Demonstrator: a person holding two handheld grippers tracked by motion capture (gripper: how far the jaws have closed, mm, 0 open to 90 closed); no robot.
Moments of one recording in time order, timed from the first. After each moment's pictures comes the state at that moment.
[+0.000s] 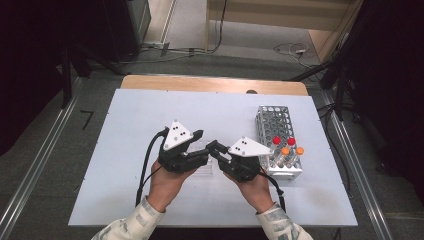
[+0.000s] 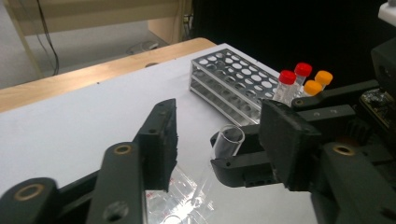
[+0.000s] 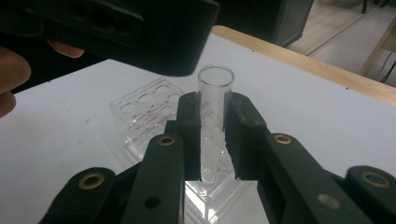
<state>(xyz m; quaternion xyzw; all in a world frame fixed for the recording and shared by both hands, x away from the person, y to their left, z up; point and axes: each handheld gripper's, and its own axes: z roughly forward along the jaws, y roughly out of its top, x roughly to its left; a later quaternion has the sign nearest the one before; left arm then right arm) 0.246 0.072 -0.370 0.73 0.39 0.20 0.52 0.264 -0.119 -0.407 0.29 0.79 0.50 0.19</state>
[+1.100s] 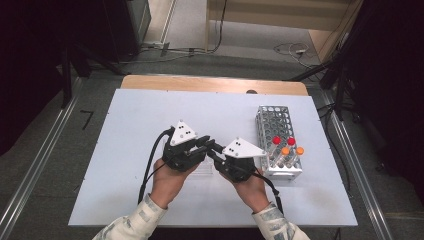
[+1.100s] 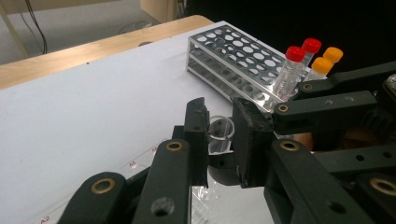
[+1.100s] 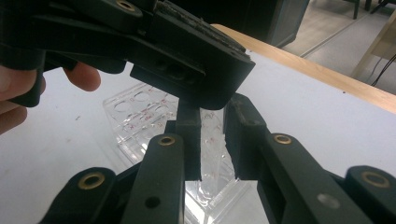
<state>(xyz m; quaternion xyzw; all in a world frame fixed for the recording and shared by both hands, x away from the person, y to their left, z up) 0.257 0.069 -0.381 0.75 0.40 0.18 0.50 0.264 -0.109 -0.412 0.28 0.80 0.49 0.21</state>
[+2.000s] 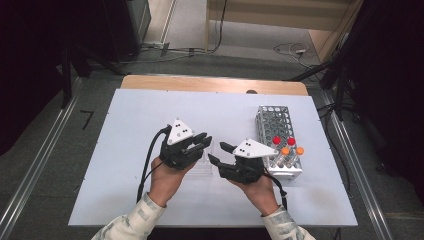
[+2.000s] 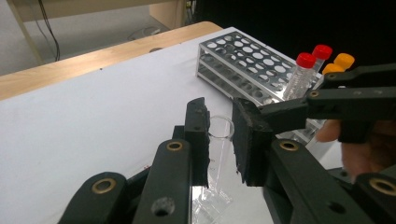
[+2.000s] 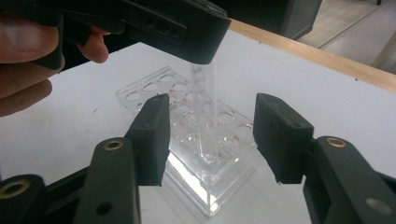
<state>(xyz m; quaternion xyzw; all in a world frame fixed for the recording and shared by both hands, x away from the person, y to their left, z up) 0.259 0.072 -0.381 0.74 0.40 0.20 0.49 0.263 -0.134 -0.410 0.29 0.80 0.50 0.17</state>
